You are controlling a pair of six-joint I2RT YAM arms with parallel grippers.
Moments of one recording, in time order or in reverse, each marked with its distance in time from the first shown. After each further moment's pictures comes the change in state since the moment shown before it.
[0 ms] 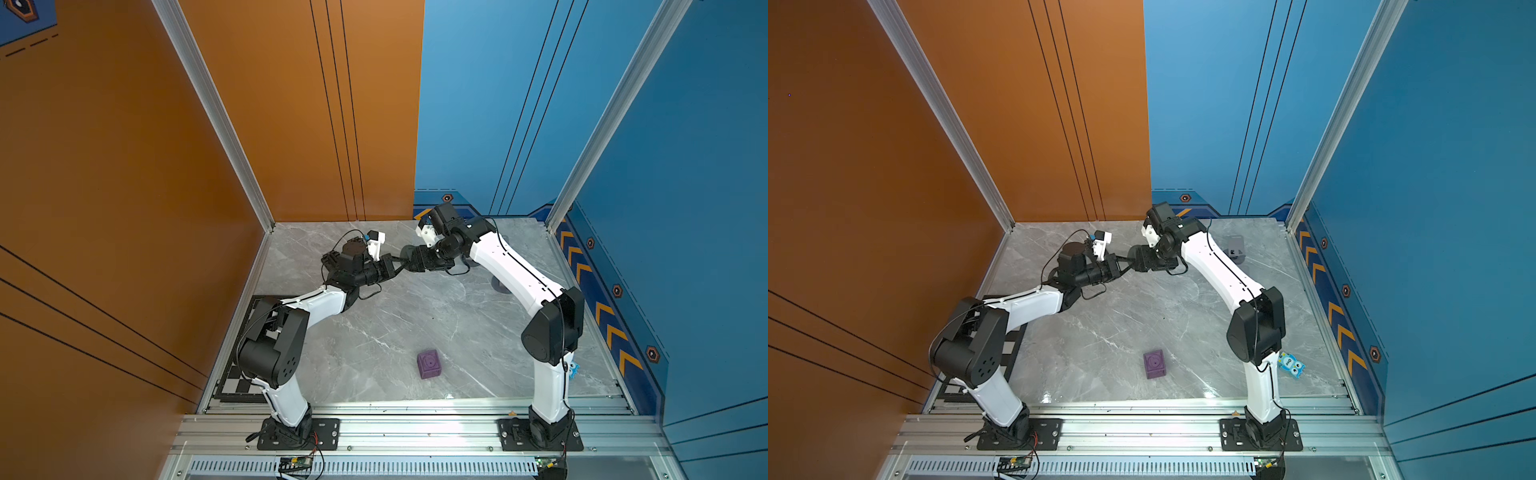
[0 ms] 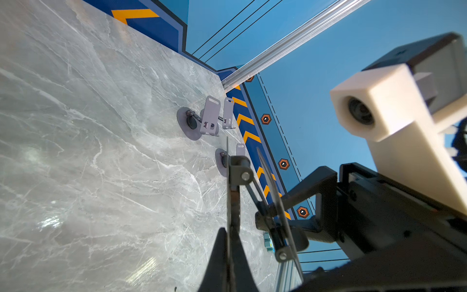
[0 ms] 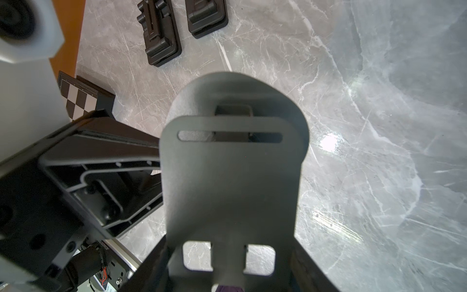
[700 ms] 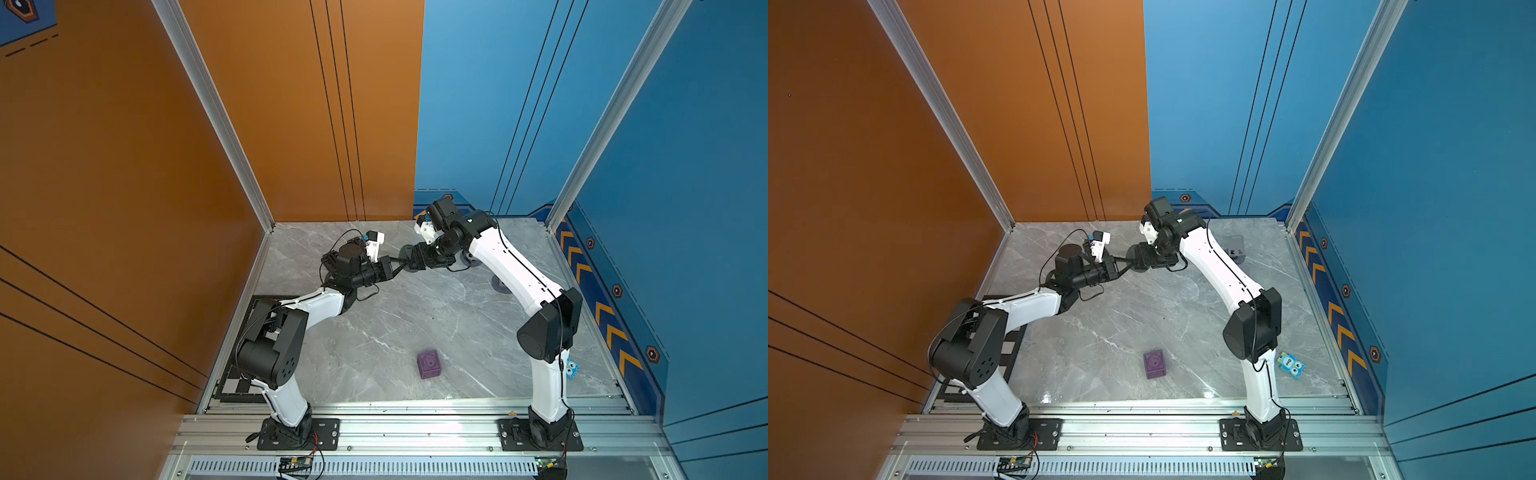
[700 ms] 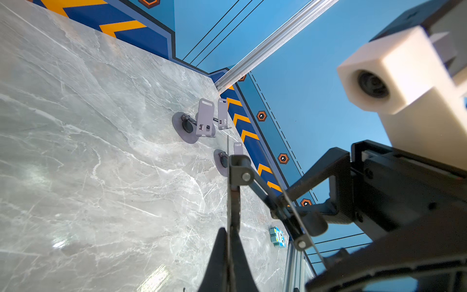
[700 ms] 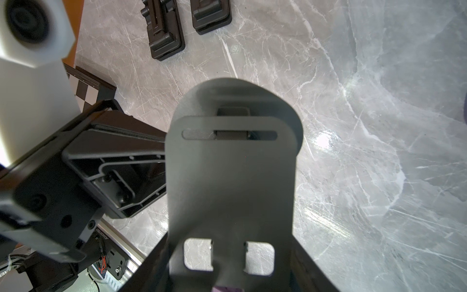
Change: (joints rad) left arm 0.019 -0.003 -0.026 0.045 0.037 0.054; right arm 0.010 0.043 0.119 -0.104 0.016 -0.029
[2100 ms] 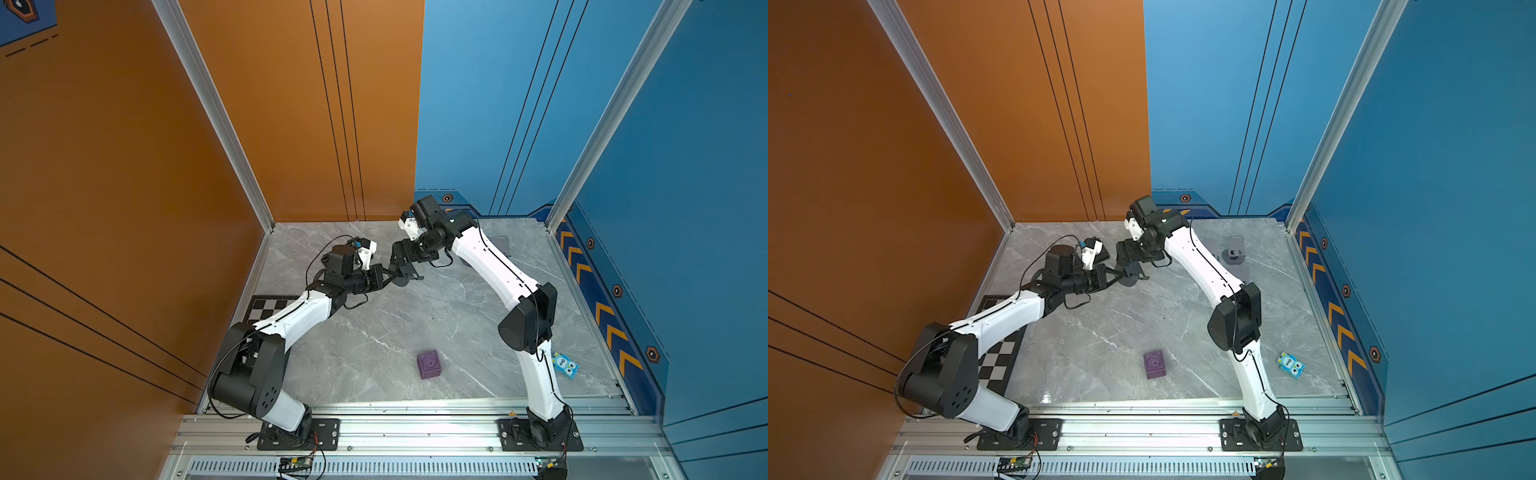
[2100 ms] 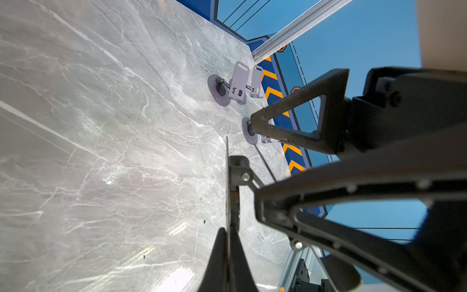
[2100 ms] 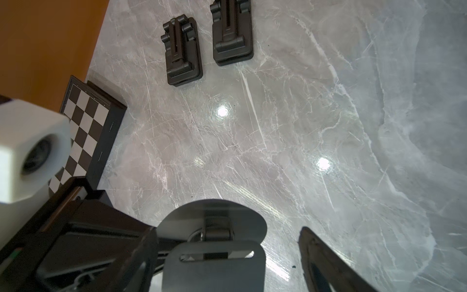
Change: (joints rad) left arm 0.013 -0.204 -0.009 -0.470 -0.055 0.123; right arm 0.045 0.154 0.169 0.059 0.009 -0.015
